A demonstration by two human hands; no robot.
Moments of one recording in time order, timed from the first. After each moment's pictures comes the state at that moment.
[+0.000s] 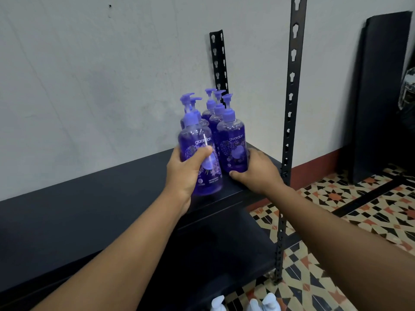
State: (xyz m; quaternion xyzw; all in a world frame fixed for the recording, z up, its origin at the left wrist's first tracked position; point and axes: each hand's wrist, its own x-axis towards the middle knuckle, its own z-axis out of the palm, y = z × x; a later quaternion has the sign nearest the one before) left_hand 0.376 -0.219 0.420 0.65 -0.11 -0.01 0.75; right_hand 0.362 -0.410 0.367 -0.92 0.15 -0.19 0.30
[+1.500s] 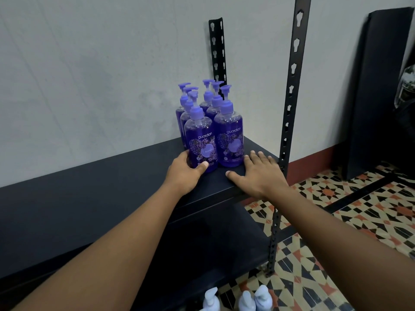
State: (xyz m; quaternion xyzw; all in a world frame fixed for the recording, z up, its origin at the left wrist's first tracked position) left_hand 0.433 -0.215 0.373 0.85 -0.17 0.00 0.50; right_hand 0.346 -0.411 0.358 -0.98 0.15 -0.06 0.08
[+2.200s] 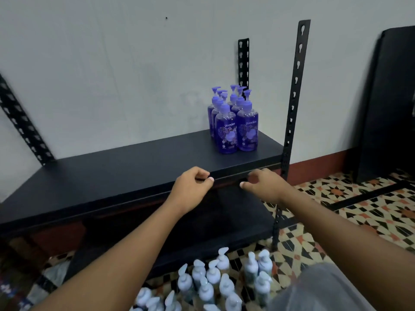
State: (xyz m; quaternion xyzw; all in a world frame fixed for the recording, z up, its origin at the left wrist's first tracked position) left_hand 0.252 -0.112 0.388 0.88 -0.15 0.02 0.45; right_hand 0.214 -0.343 0.377 -0.96 0.08 -0.01 0.27
